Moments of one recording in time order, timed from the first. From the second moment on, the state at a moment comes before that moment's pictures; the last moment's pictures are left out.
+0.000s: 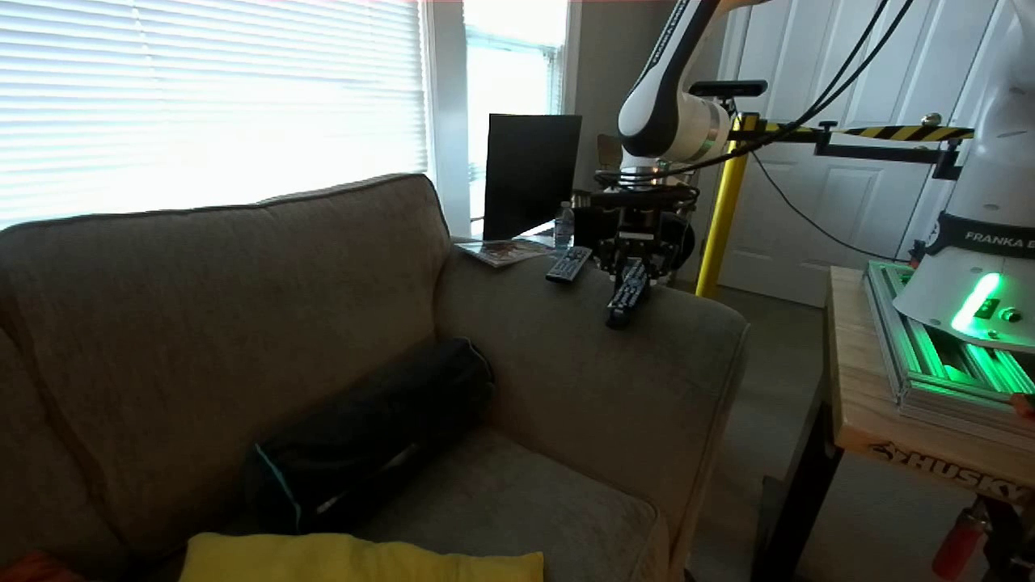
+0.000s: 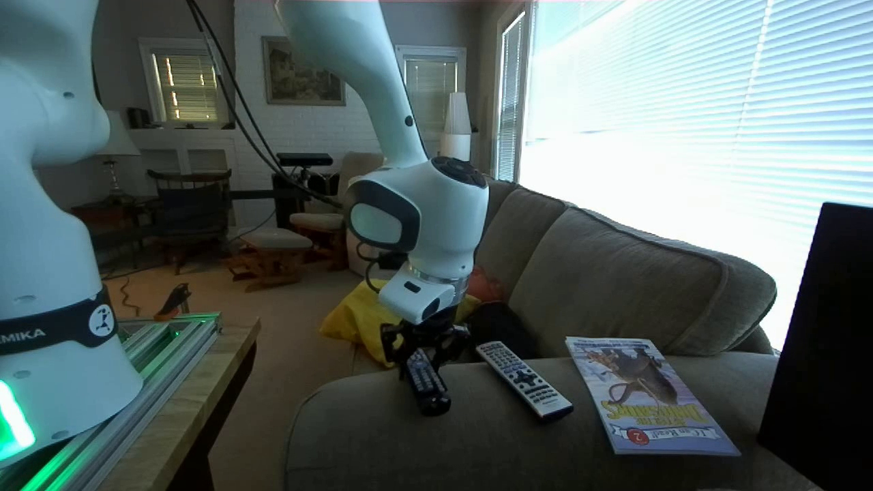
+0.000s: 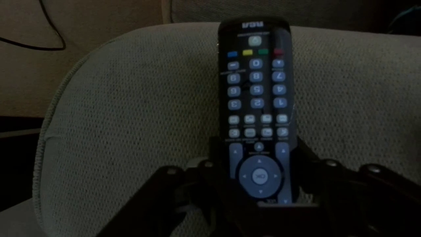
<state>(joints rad) 0.01 0.44 0.08 -2.43 0.59 2.73 1.07</state>
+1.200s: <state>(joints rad) -0.23 0.07 -0.13 -2.26 0.38 2.02 0.57</state>
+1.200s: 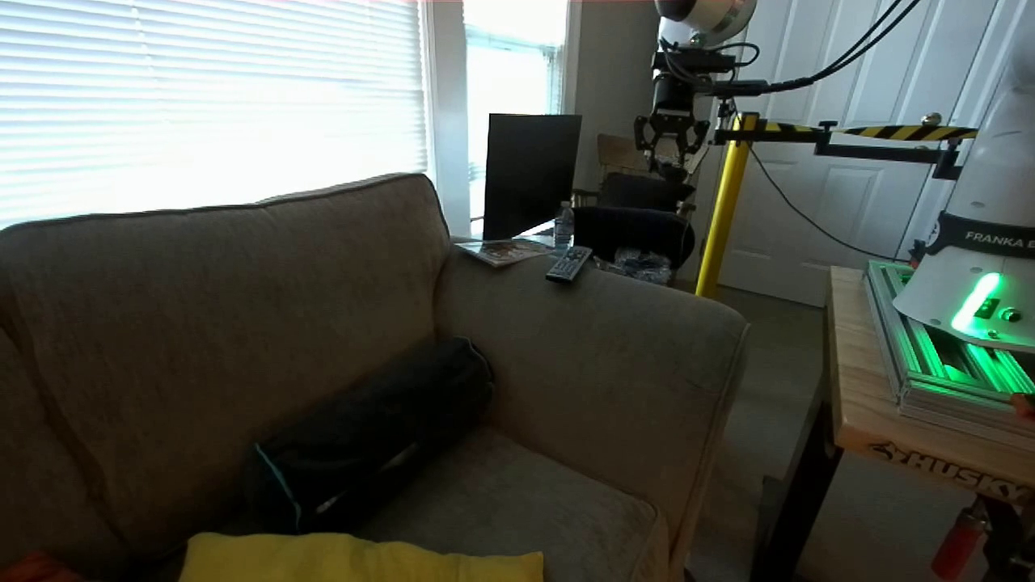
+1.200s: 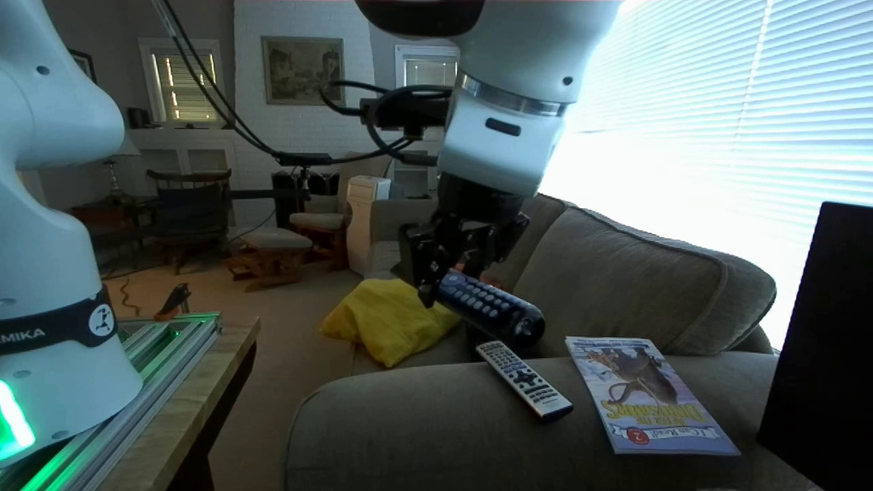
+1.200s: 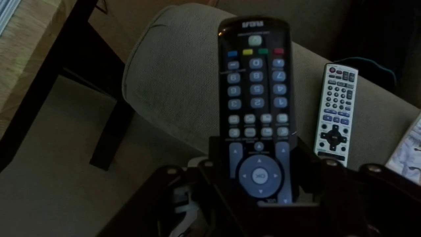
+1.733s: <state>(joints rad) -0.21 0.14 -0.14 -2.21 0.36 2.06 0.55</state>
